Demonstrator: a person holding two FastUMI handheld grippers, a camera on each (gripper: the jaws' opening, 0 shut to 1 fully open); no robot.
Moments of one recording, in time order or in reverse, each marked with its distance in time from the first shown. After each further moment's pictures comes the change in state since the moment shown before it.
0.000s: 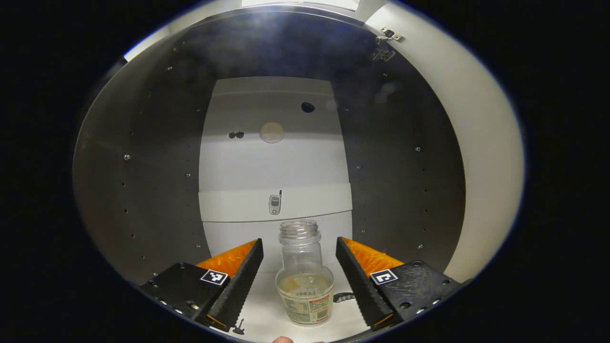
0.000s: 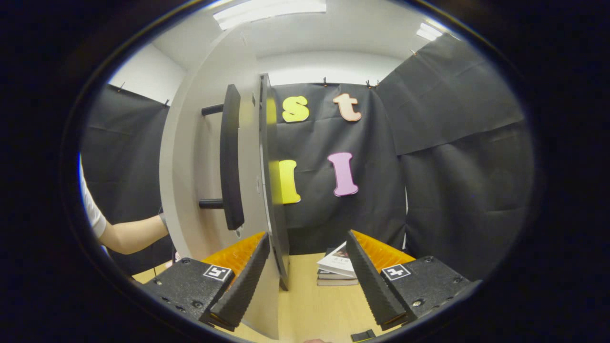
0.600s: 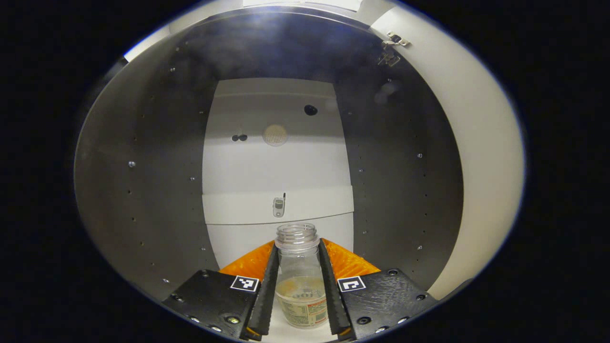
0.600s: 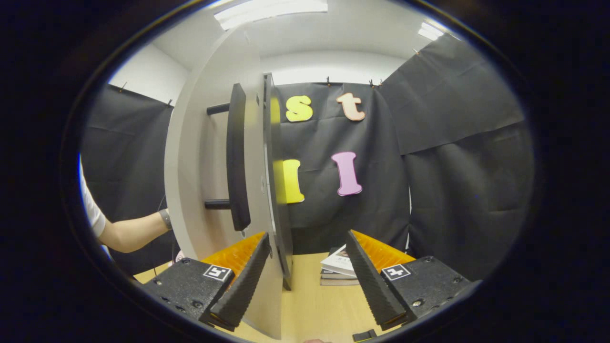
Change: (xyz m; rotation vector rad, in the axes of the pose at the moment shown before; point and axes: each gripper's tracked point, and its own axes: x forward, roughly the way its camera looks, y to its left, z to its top) left arm -0.022 0.013 0.020 -0.005 -0.011 -0.011; right arm 0.001 0.009 -0.001 -0.002 0.006 0.033
